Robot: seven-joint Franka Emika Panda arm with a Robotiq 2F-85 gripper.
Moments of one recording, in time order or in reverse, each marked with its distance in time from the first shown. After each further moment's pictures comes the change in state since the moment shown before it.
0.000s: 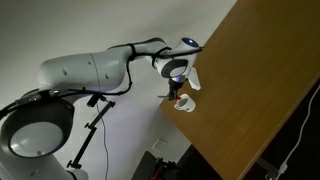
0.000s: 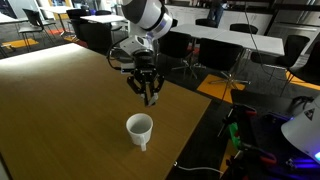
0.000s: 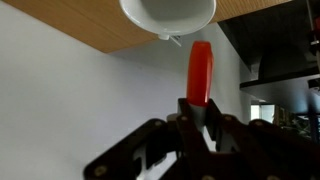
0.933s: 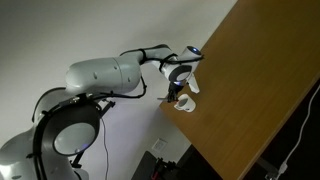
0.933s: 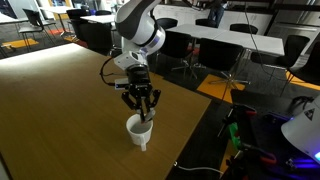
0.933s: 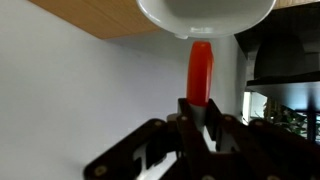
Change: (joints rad) arm -0.039 0.158 0.120 0.080 -0.053 -0.006 0.000
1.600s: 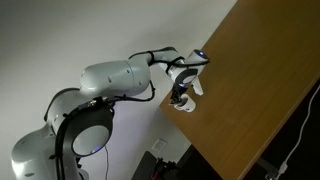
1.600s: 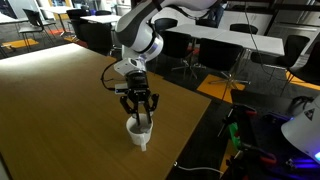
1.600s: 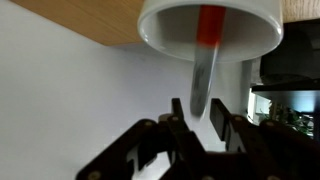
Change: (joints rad) arm 0.000 0.082 -0.001 0.062 -0.003 0.000 0.001
